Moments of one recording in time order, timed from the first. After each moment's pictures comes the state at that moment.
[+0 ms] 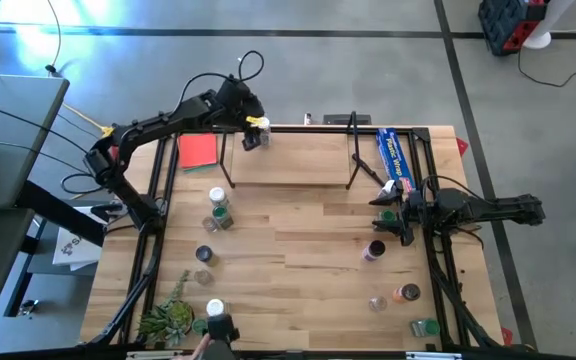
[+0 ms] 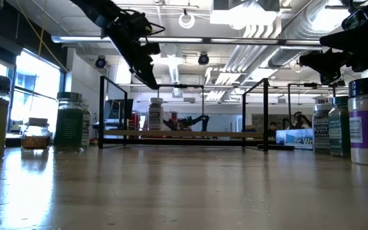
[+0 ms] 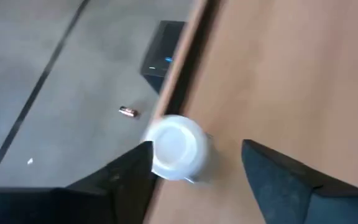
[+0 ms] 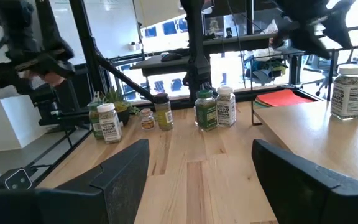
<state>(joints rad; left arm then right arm) 0.68 1.59 1.32 -0.54 0.05 0.49 0.08 0.01 0.01 0.02 0.05 0.11</state>
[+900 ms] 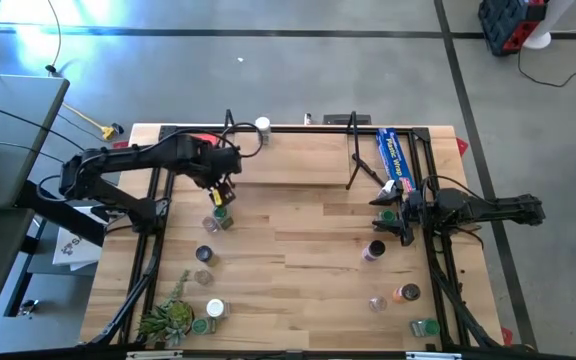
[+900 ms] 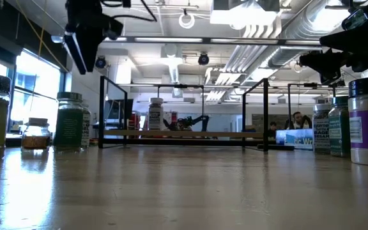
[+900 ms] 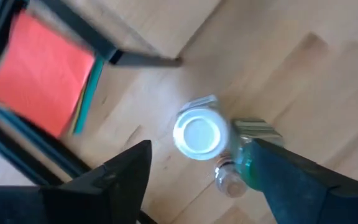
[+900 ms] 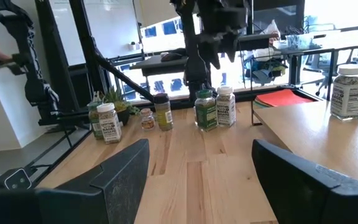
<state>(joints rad) 0.22 1.37 1.26 -1.35 -0.22 -0.48 0.08 0.01 0.01 0.02 0.05 0.11</state>
